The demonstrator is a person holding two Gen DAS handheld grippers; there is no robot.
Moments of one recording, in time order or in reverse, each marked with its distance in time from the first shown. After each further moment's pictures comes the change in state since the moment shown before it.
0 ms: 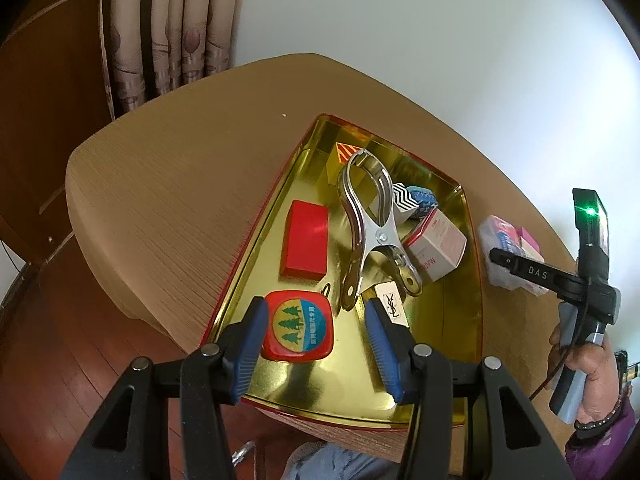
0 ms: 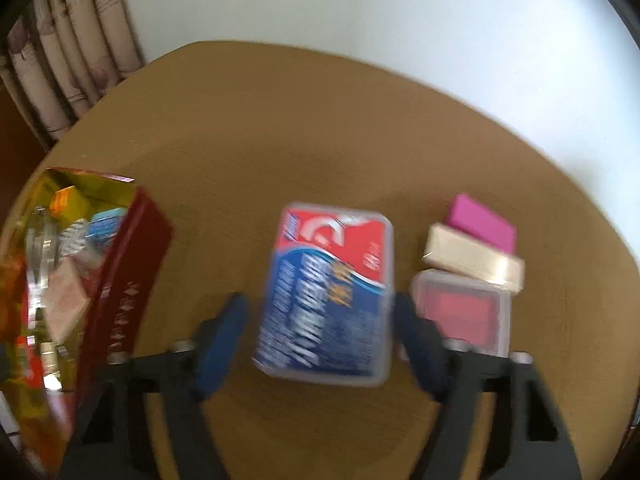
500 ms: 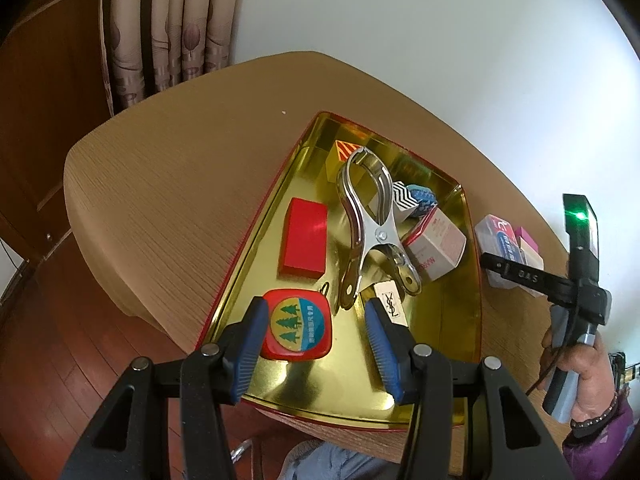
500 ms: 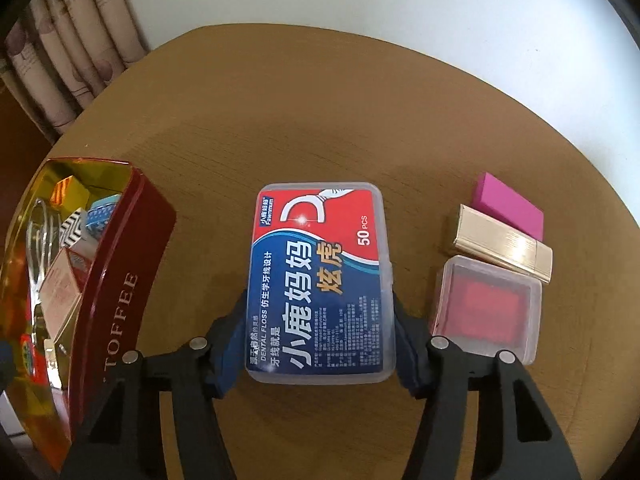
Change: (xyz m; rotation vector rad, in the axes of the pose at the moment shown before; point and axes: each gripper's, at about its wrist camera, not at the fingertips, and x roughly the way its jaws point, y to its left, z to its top) left arm 0.000 0.000 -0.001 -0.004 -0.001 0.000; right arm 0.008 -0.007 -0.007 0.011 0.009 0.025
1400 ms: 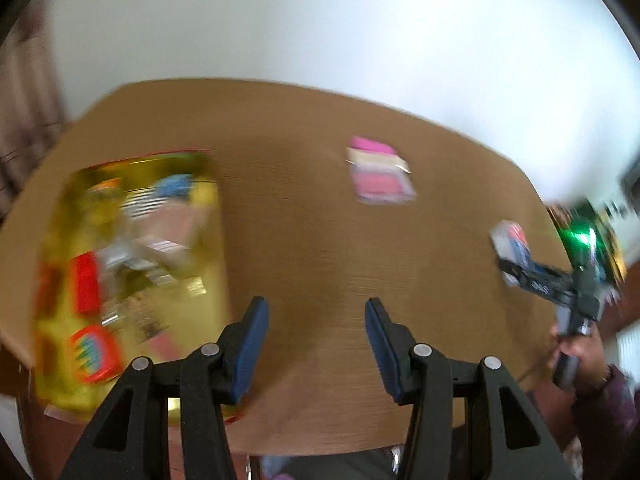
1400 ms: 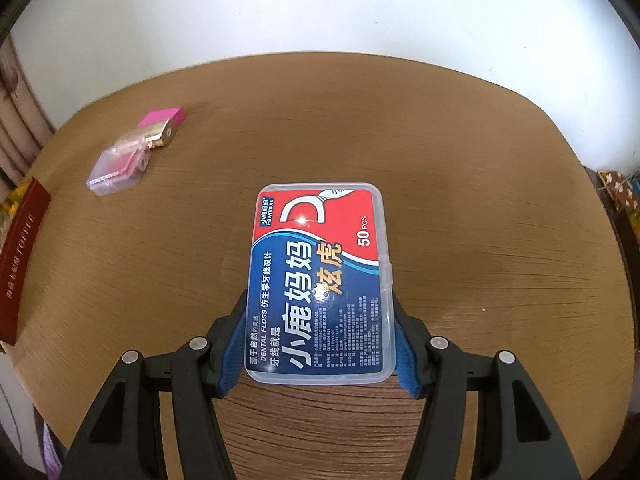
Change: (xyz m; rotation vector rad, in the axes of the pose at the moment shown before) left arm 0.009 -0.183 -0.037 0.519 0.136 -0.260; right arm -0.094 -0.240 -0.183 0.326 -0.130 -0.179
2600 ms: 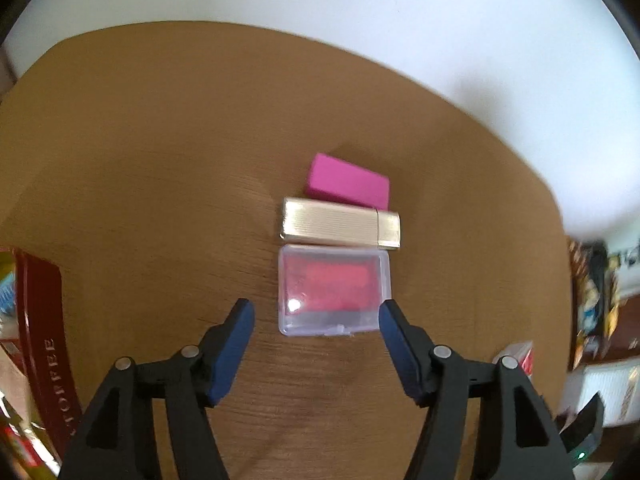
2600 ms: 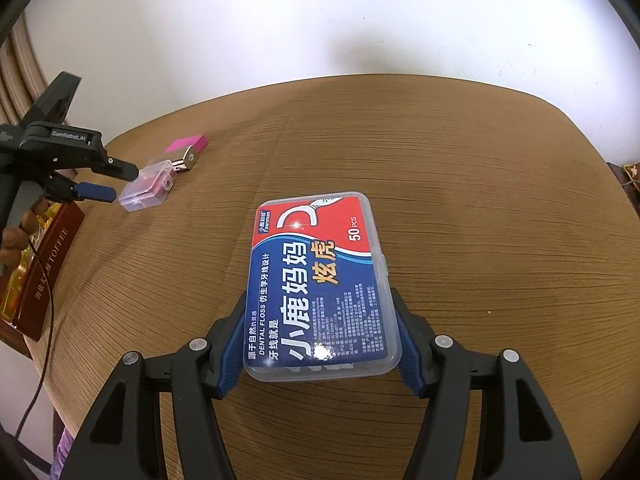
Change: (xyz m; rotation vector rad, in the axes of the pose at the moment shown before) left arm 0.154 -0.046 0.138 -0.208 0.204 -0.010; right arm -0.024 -0.035 -0.030 0.018 -0.110 0.140
